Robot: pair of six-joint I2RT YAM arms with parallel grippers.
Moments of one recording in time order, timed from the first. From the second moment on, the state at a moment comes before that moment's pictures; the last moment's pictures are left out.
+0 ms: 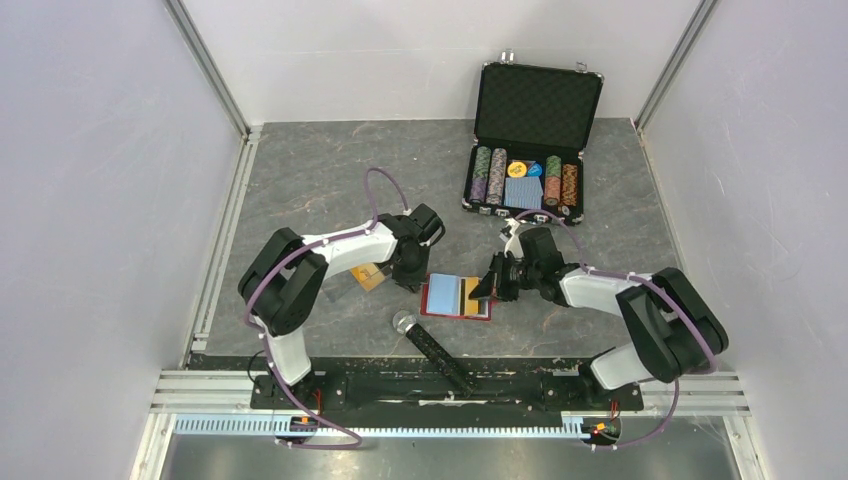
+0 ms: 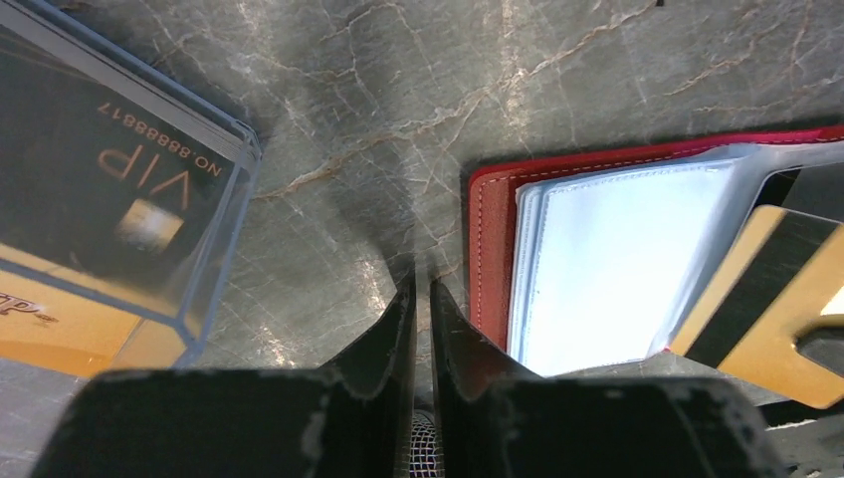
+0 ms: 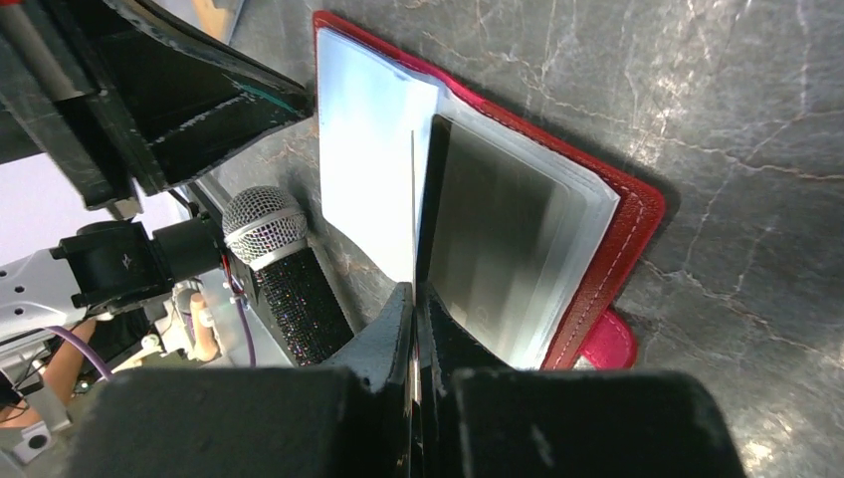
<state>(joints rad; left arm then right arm) -0.74 1.82 1.15 -0.66 -0.02 -0.57 0.45 1.44 0.49 0.15 -0.60 0.72</state>
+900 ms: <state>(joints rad) -0.75 1.84 1.17 -0.67 -0.02 -0.57 0.46 1.55 0.56 0.12 -0.66 0.71</state>
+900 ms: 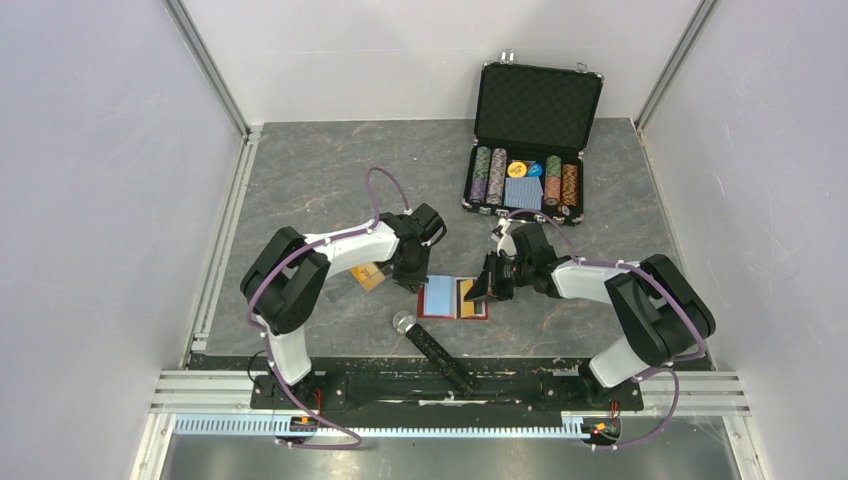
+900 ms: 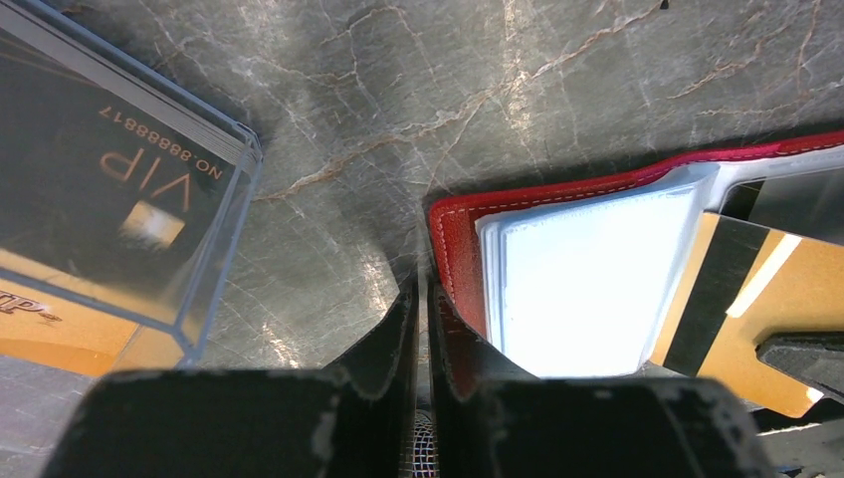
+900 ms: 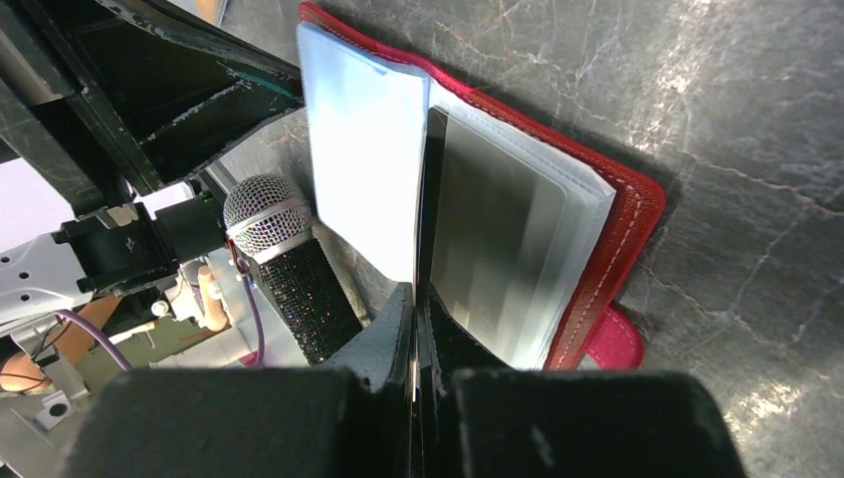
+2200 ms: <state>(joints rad) -0.75 1.84 1.17 -0.67 -0.02 -0.57 0.50 1.60 0.61 0.09 -0.66 0.68</state>
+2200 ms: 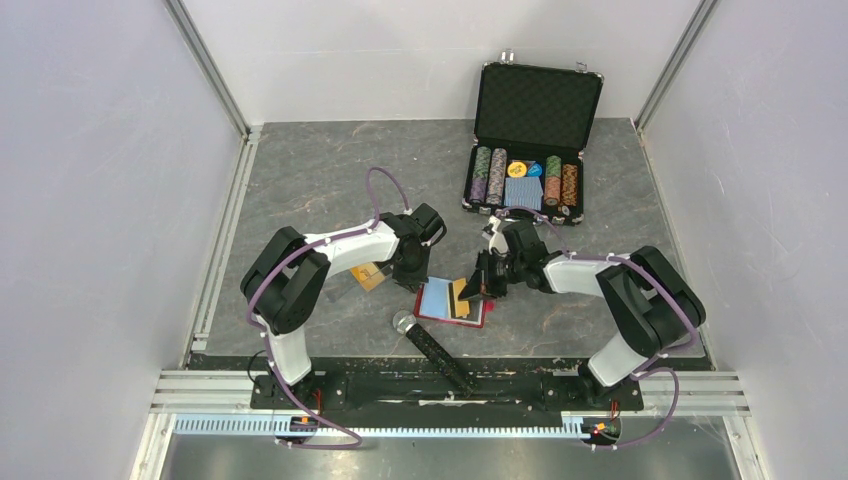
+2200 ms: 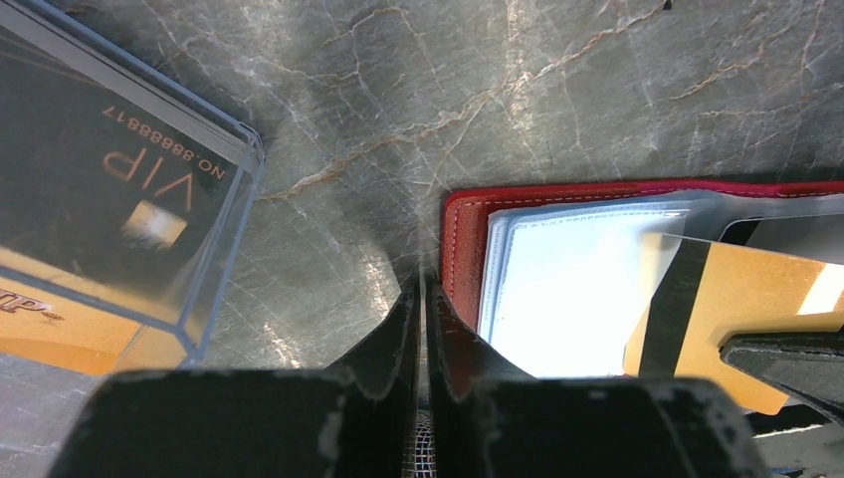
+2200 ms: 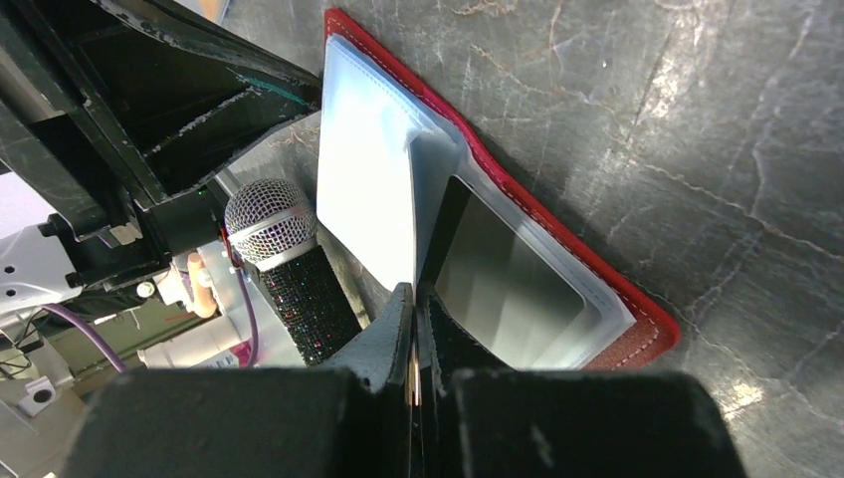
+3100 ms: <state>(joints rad) -0.75 1.83 1.16 -0.67 -0.02 -0.58 0.52 1.62 0.48 0.42 -0.61 0.86</state>
